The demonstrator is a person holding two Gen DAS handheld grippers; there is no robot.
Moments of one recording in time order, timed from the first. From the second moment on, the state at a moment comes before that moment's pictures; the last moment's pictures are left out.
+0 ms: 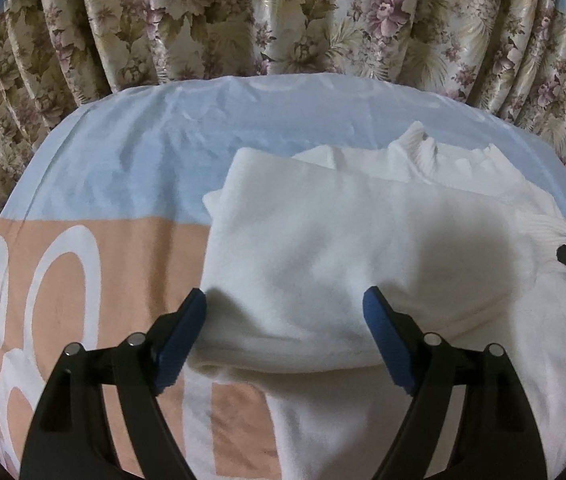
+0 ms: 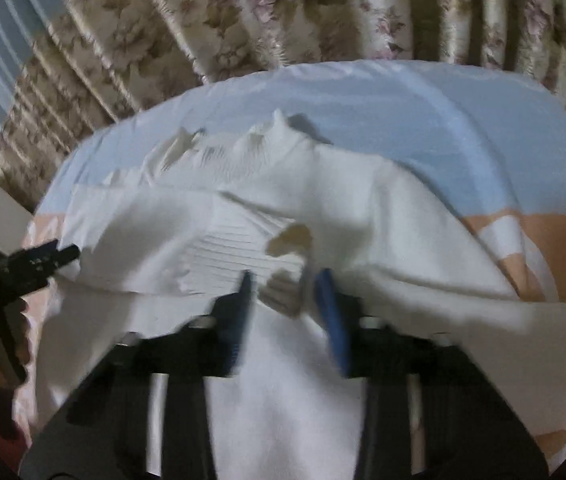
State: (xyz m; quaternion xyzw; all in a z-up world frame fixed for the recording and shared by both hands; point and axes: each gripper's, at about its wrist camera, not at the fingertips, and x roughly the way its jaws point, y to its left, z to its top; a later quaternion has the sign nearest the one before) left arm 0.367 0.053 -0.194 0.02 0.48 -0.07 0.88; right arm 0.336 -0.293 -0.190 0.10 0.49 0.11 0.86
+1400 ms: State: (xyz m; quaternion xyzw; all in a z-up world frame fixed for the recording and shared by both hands) left arm 0.369 0.037 -0.209 0.02 0.50 -0.07 0.86; right arm 0.324 -0.297 -0.191 0.06 0.48 0.09 0.87
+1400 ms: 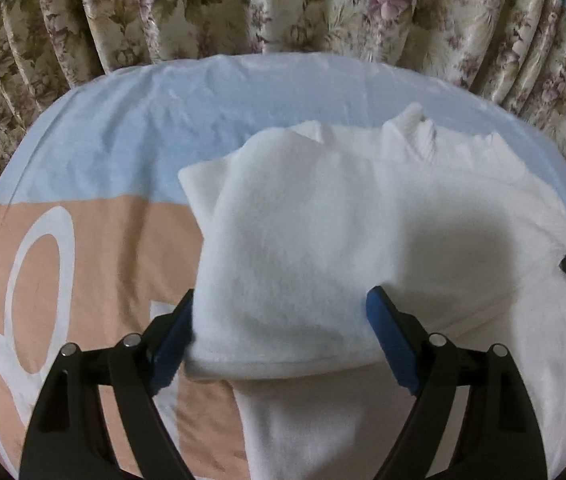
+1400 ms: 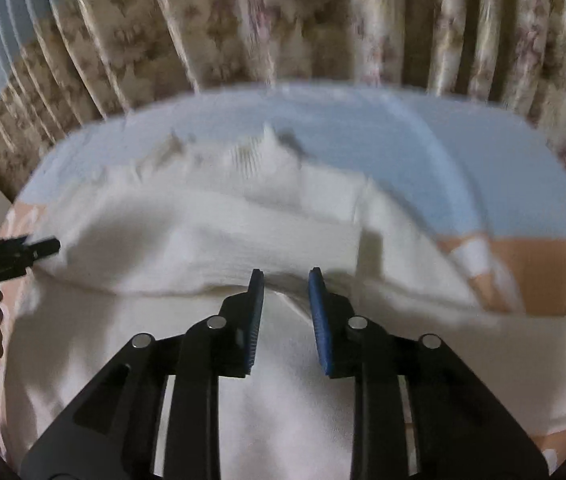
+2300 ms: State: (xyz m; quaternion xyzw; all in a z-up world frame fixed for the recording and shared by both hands) left arm 0.308 -0.100 -0.162 0.06 0.46 -0.18 0.87; right arm 0.163 -0.486 -0.183 0.18 0.44 -0.05 0.88
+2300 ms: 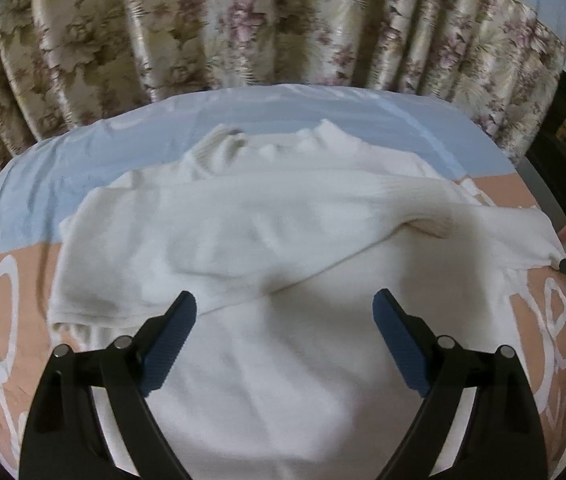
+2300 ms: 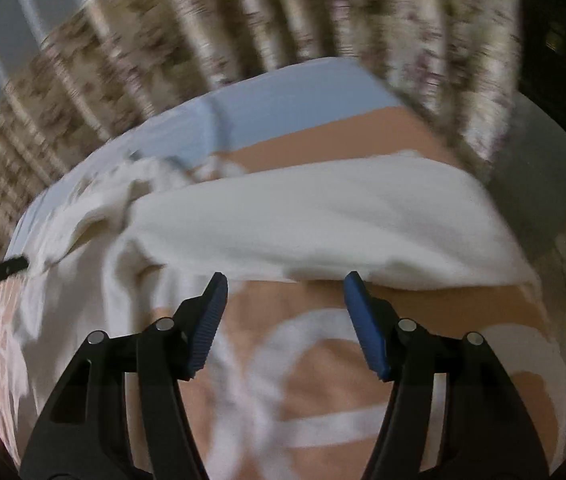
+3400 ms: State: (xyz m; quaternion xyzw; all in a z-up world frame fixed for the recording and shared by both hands) left arm 0.315 -0.167 -0.148 0.09 0.44 -0.19 0.87; right arm 0.079 -0.689 -0.278 0.64 0.30 -0.22 0.67
